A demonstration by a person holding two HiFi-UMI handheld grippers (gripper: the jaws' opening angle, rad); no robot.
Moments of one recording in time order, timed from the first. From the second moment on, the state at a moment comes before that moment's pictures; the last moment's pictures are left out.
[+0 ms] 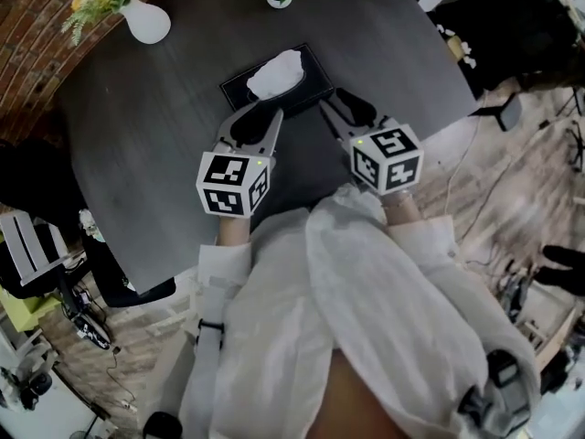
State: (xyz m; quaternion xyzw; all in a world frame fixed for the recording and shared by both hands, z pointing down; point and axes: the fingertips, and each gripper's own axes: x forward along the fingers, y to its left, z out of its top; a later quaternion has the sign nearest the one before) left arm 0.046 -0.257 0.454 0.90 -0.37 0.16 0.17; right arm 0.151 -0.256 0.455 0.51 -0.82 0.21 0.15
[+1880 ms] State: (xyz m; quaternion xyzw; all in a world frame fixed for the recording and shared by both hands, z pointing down) left arm 0.054 -0.343 0.467 0.87 -0.35 0.31 0.14; right arm 0.149 -0.327 0.487 0.41 -0.86 0.23 0.22
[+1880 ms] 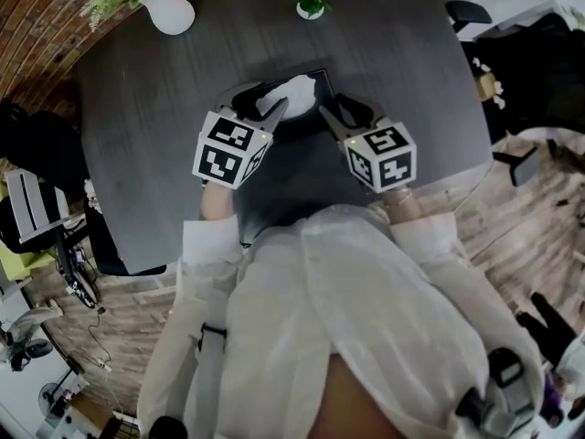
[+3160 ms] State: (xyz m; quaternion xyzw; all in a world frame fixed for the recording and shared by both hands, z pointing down) left arm 0.068 -0.341 0.489 0.87 -0.31 0.37 0.14; right arm 0.151 -0.329 0.496 0.38 -0.86 0.18 0.28
